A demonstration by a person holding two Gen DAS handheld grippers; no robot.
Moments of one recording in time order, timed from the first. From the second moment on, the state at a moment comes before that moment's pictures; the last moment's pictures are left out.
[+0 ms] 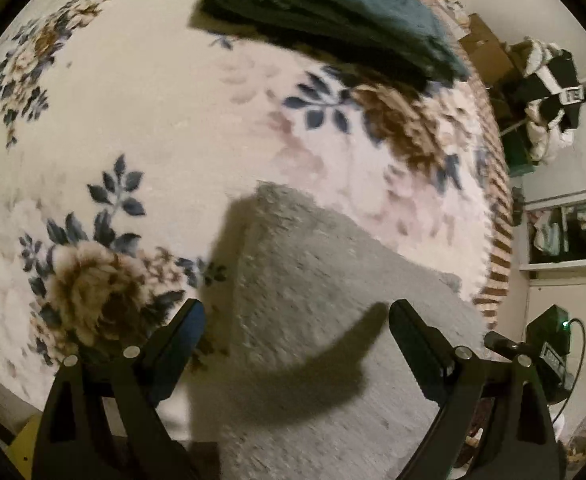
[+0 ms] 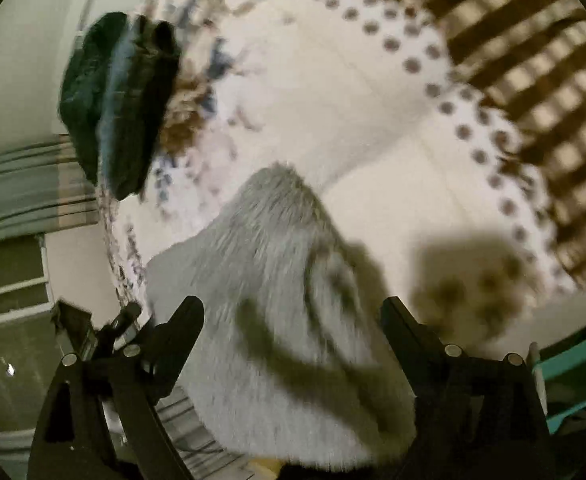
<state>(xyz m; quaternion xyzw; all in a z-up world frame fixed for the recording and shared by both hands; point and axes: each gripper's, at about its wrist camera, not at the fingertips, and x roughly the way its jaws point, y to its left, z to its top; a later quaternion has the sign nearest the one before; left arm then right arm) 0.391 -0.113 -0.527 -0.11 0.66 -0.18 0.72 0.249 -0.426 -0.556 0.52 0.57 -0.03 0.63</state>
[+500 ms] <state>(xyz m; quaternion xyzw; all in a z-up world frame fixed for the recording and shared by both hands) 0.411 -0.115 -0.557 -0.13 0.68 -0.17 0.70 0.291 -0.435 -0.569 0.41 0.59 -0.08 0.69</state>
